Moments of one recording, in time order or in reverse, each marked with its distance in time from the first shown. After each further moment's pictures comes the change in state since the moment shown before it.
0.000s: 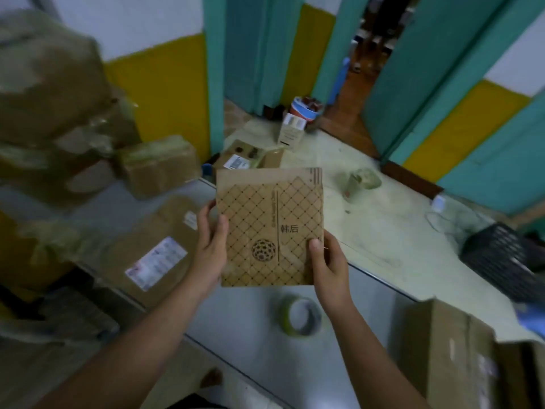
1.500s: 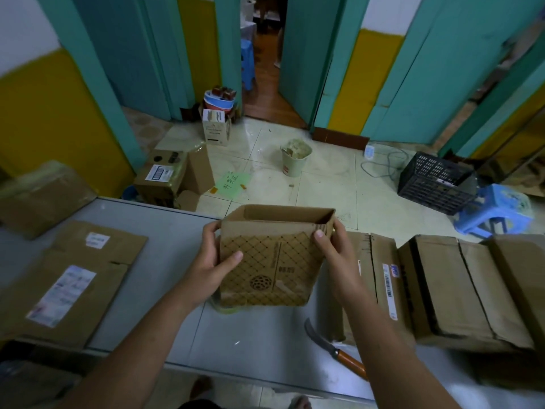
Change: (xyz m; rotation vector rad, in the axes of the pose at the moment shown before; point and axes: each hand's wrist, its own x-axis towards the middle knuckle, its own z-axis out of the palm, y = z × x) left_hand -0.067 -0.053 0.144 0.257 -0.635 0.087; right_hand -0.065 0.035 -0.206 0.221 0.176 0.112
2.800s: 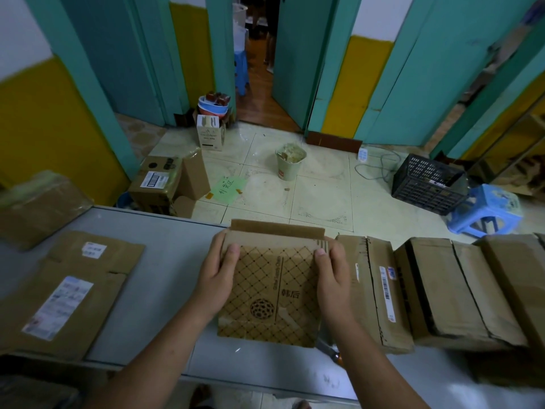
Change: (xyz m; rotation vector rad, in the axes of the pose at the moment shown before) left_hand -0.006 0.027 0.036 0.113 0.194 0.034; right_hand -0.030 0.006 0.026 -0.106 0.191 -0.216
